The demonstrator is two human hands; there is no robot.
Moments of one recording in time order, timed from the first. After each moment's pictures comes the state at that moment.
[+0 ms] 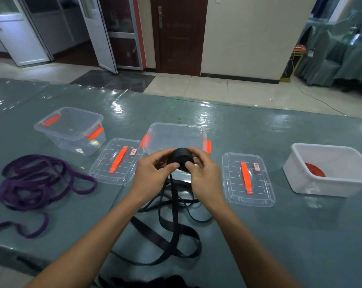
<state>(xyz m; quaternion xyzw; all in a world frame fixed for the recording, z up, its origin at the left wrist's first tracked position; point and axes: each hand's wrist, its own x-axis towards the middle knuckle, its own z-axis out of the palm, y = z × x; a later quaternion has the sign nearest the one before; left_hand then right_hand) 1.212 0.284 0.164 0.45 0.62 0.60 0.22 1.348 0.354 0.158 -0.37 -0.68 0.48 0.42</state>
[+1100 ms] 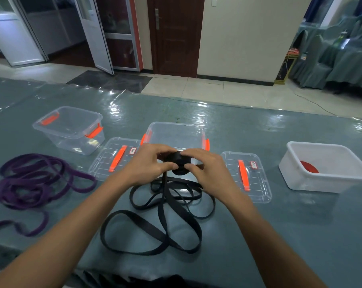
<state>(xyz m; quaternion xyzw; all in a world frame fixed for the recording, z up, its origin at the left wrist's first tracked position) 1.181 0.276 0.203 0.63 0.64 0.38 0.21 1.373 0.360 0.184 -0.25 -0.87 0.29 0.33</state>
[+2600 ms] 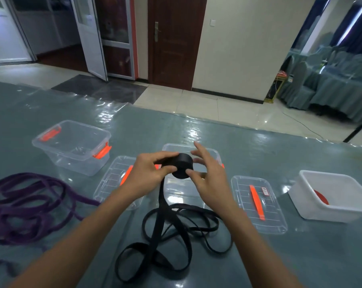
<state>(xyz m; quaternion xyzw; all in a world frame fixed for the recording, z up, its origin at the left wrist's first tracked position) 1.066 0.298 0.202 0.54 0.59 0.55 0.23 1.248 0.364 0.208 -0.32 -0.79 0.37 0.37</state>
